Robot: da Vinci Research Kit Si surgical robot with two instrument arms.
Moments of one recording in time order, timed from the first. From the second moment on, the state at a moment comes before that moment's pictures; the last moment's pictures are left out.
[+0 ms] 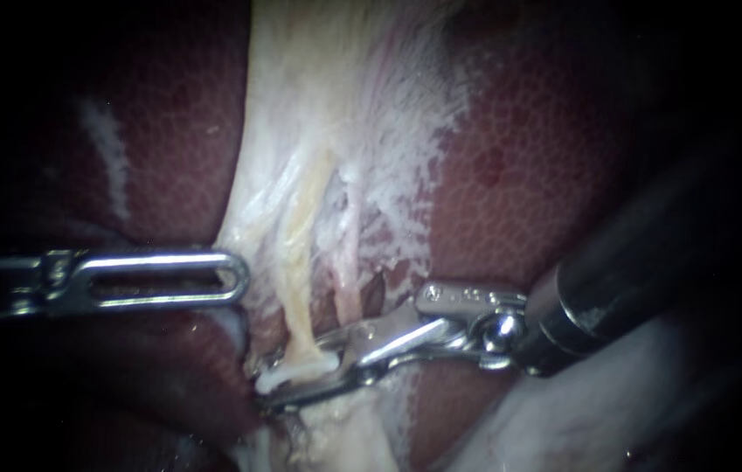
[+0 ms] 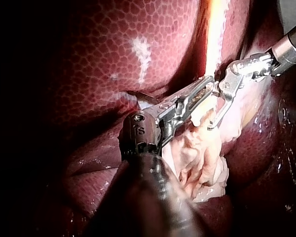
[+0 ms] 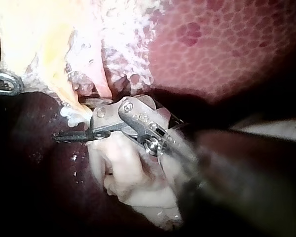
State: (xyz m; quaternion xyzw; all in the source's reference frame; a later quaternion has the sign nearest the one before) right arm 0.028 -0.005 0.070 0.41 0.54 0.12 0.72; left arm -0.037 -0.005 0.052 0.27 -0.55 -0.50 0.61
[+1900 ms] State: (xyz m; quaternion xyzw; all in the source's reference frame) right arm 0.028 -0.006 0.071 0.41 0.54 0.16 0.72; left arm -0.037 -0.005 0.051 0.27 -0.55 -0.50 0.61
